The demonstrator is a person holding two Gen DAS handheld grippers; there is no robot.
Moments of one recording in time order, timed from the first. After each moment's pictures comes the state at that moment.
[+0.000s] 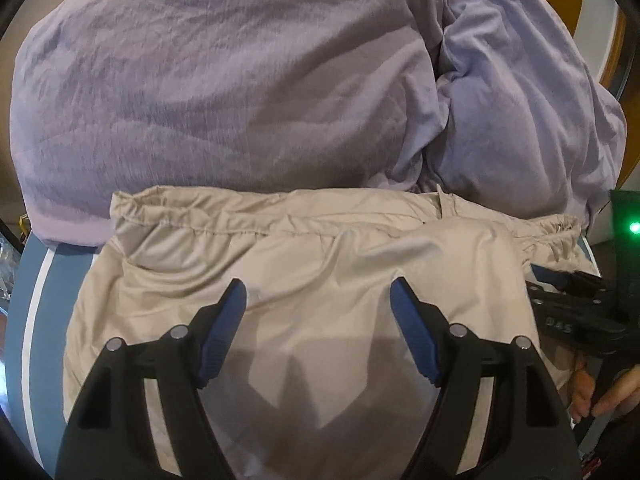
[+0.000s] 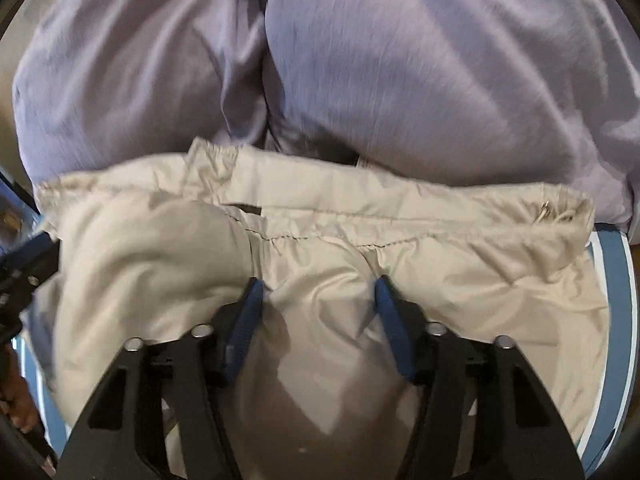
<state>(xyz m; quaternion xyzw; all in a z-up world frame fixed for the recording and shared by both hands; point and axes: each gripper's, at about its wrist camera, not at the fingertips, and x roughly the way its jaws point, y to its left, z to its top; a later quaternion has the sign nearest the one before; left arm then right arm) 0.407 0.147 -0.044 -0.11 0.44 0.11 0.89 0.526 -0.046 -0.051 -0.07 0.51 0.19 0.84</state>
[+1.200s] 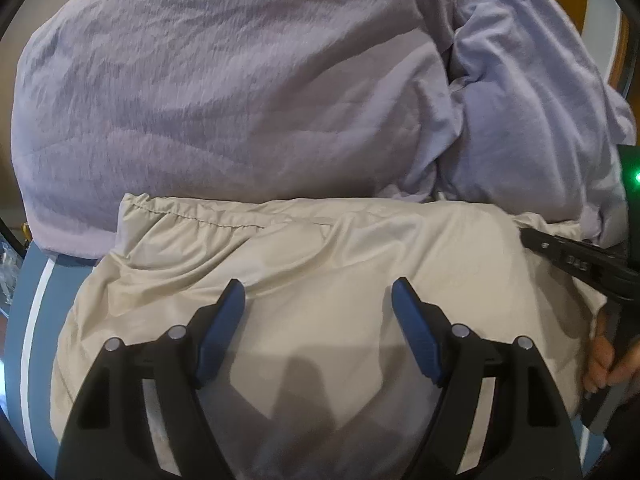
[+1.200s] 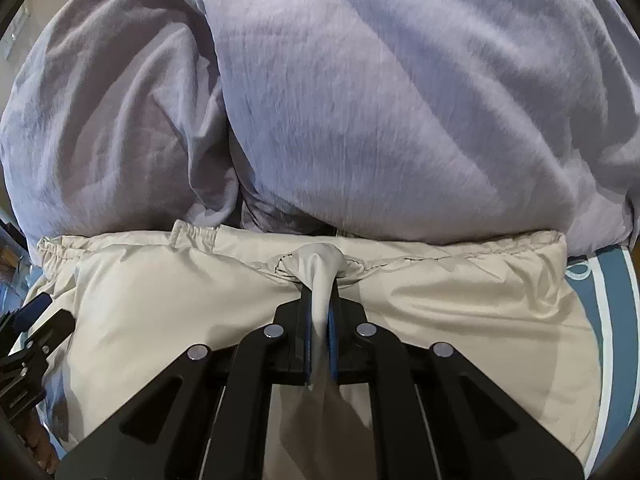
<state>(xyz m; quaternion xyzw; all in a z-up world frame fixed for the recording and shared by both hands) 0.424 0.149 -0.054 -0.09 0.42 0.13 0.89 0.562 -0.053 -0.031 -0.02 0.46 0.17 0.87</state>
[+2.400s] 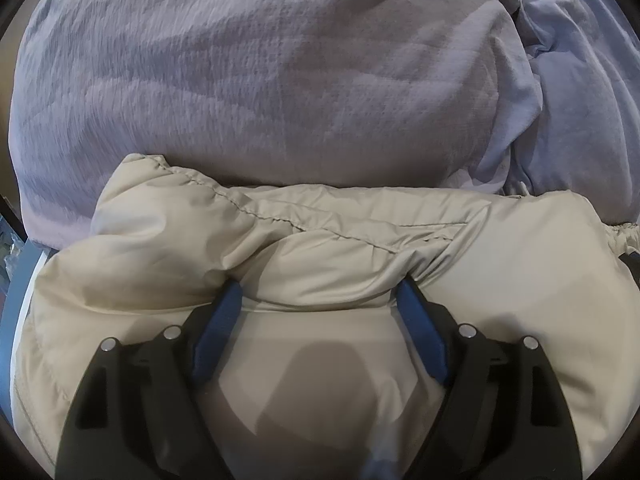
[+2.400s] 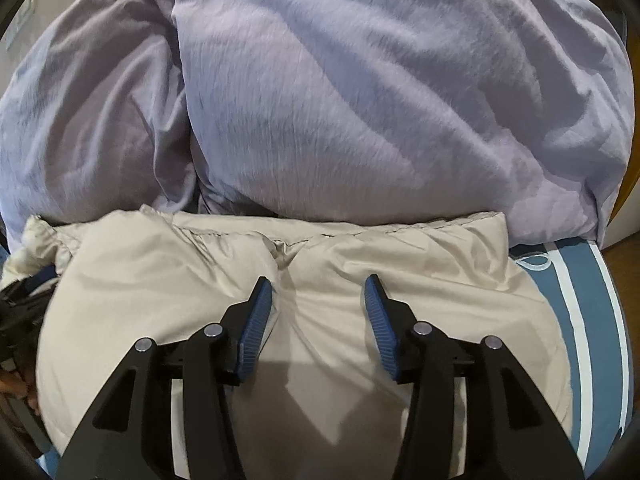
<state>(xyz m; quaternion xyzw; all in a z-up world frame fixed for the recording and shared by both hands) 0.453 0.177 -0.114 -0.08 0.42 0.18 0.88 0.540 -0.076 -0.050 -0.04 0.42 0.12 0.90</state>
